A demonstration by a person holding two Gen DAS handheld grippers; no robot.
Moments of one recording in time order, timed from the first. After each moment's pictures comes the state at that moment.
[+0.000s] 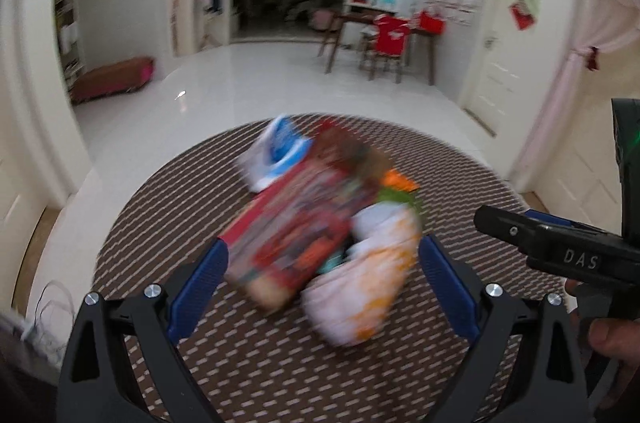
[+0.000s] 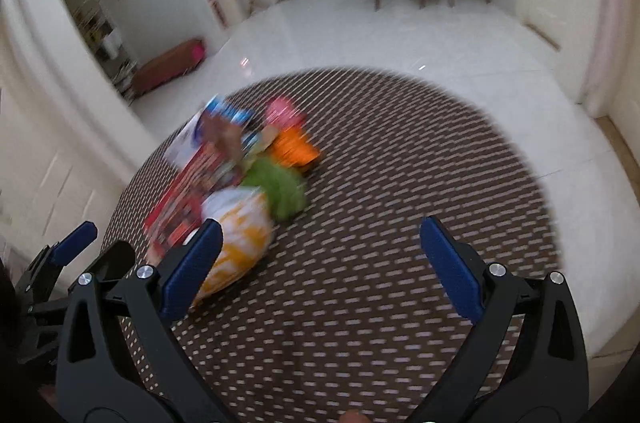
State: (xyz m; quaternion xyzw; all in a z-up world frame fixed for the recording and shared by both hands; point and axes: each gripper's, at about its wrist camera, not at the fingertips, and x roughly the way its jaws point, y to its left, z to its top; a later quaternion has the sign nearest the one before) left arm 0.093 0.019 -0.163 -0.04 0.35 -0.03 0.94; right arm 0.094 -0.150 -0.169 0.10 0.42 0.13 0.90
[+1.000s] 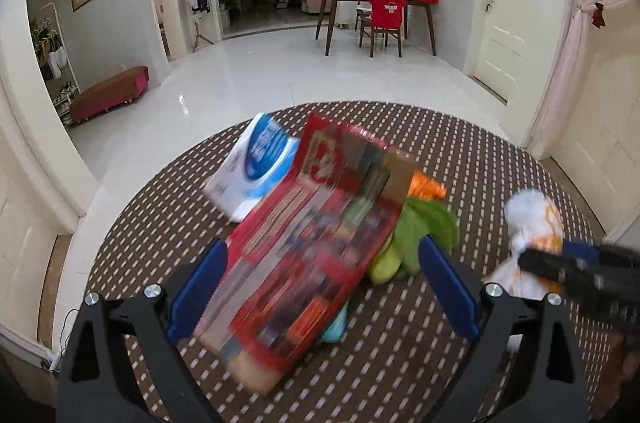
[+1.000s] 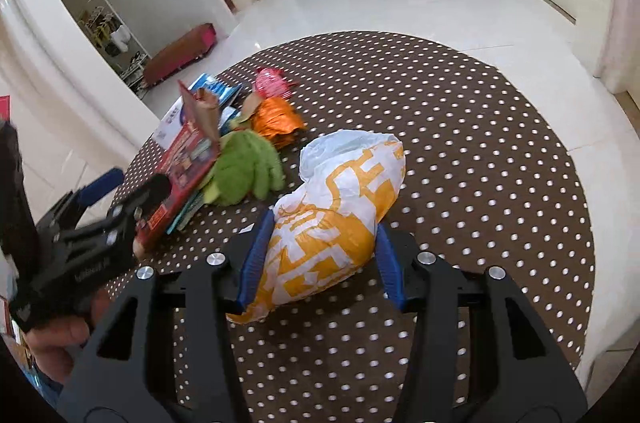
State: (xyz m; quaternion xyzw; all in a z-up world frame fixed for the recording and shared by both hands) left arm 0.170 -0.022 -0.186 0.03 0.38 -0.03 0.93; right arm 0.107 -0.176 -0.203 0.13 0.44 0.14 0.88
